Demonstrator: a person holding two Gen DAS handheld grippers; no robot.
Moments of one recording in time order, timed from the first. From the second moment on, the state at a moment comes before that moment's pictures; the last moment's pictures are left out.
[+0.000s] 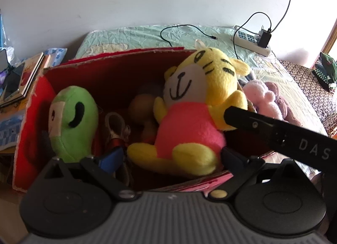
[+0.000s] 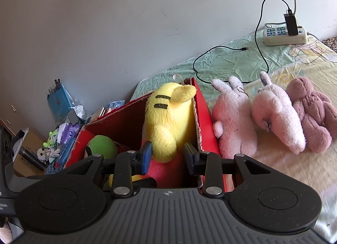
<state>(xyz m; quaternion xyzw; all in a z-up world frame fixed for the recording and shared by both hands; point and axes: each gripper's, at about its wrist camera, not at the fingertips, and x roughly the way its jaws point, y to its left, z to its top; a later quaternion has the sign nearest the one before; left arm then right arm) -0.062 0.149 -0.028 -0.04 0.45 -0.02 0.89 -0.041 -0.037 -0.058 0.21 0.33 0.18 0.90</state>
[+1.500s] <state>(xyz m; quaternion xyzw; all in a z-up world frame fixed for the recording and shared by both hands) -0.065 0.062 0.014 0.03 0.44 0.19 0.88 -0.022 -0.136 -0.052 0.23 0.35 0.29 0.86</state>
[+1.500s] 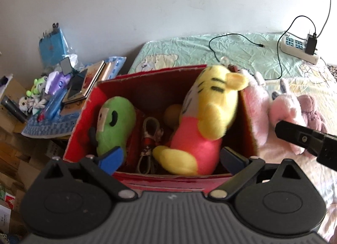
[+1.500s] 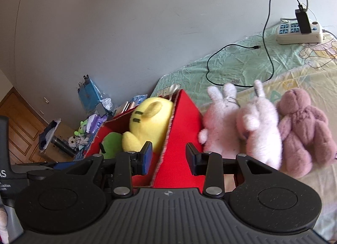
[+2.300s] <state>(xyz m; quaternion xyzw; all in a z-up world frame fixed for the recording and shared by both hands) -0.019 -0.058 -0.002 0.07 0.46 0.10 0.88 -0.008 -0.247 -0.081 0.27 0.38 0.23 0.86</state>
